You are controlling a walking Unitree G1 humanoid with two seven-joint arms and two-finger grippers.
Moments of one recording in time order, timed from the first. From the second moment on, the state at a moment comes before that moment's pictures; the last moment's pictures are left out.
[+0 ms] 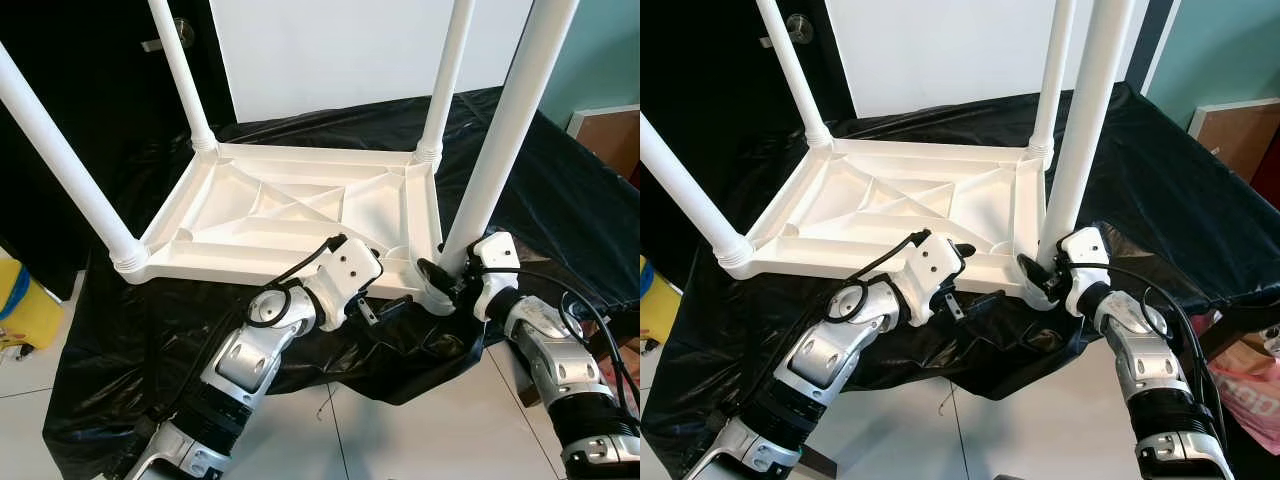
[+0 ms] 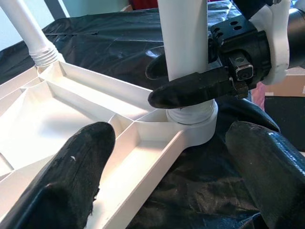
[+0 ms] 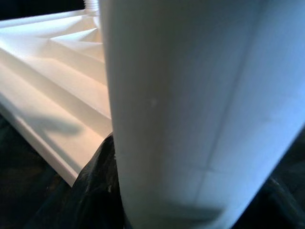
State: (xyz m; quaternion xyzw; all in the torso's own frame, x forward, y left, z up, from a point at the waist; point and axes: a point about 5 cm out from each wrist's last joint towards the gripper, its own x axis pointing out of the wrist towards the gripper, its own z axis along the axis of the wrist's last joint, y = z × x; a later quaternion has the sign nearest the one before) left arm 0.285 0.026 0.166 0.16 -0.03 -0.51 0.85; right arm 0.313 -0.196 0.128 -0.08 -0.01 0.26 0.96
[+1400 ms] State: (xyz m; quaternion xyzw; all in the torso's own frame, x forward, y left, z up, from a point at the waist) left arm 0.284 0.024 0.165 0.16 -0.03 -0.51 0.84; right arm 0.298 -0.151 0.117 -0.02 0.00 -0.12 0.99
